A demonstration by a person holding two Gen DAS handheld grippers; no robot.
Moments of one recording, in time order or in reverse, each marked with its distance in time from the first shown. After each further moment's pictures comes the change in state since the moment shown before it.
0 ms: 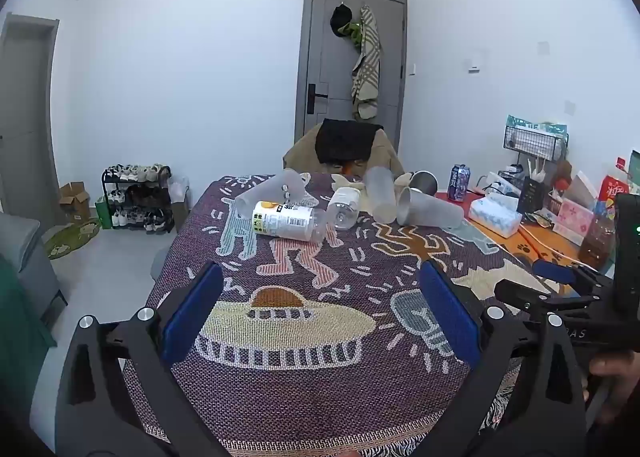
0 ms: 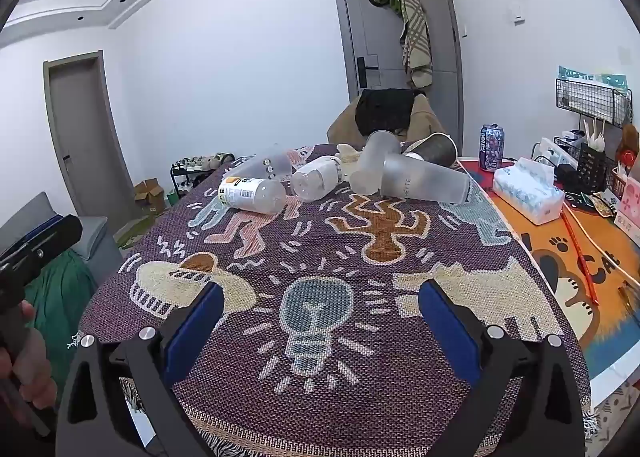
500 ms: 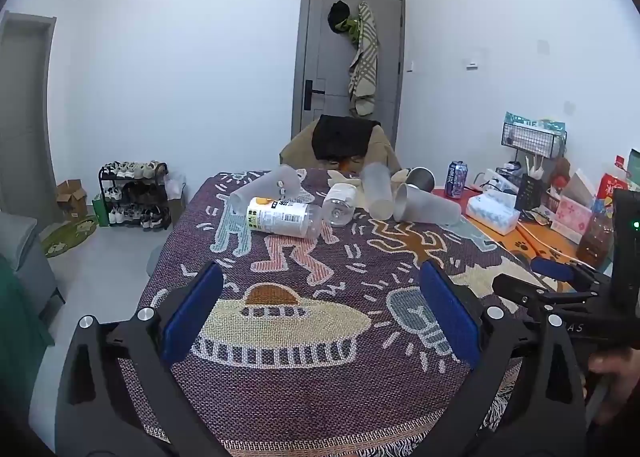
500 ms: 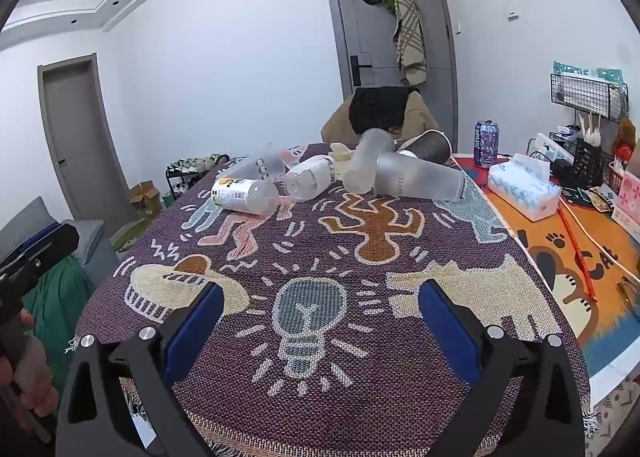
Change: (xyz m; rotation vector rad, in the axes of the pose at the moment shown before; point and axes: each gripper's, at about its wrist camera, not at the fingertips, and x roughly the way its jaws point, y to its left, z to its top) left arm 0.002 0.002 -0.001 -0.014 0.011 -0.017; right arm 0.000 -0.005 0.001 0.022 -0.002 -0.015
